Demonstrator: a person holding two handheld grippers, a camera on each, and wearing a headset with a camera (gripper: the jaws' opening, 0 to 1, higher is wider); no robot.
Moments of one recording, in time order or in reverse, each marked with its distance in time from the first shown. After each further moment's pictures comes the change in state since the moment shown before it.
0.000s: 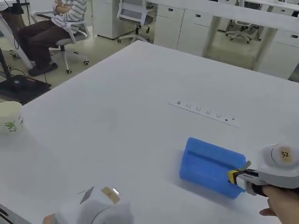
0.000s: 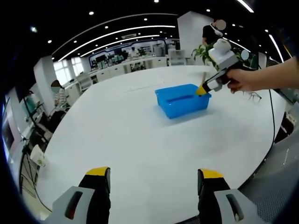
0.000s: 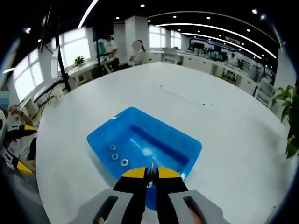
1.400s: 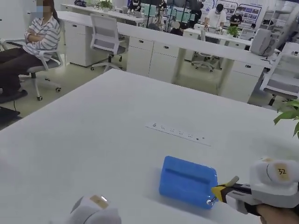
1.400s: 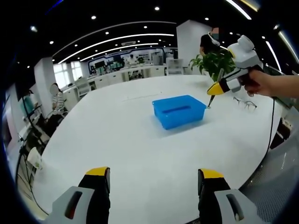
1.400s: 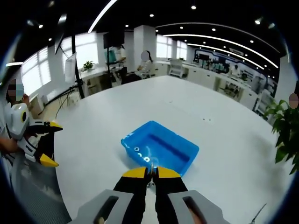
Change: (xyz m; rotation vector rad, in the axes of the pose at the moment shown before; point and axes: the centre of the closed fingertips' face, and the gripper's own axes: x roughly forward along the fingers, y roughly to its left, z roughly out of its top) left arm -0.008 -0.005 0.018 -0.024 -0.086 -0.037; right arm -0.086 0.041 0.017 -0.061 -0.095 0.019
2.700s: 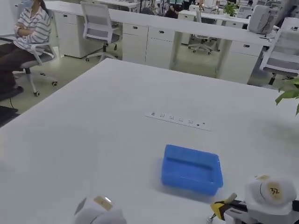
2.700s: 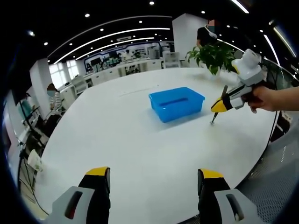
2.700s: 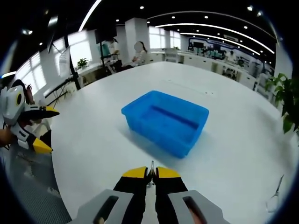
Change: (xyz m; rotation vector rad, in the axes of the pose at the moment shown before) left arm 0.004 -0.005 -0.010 0.043 0.060 -0.011; right arm 0.016 0.019 -0.074 0.104 0.078 0.005
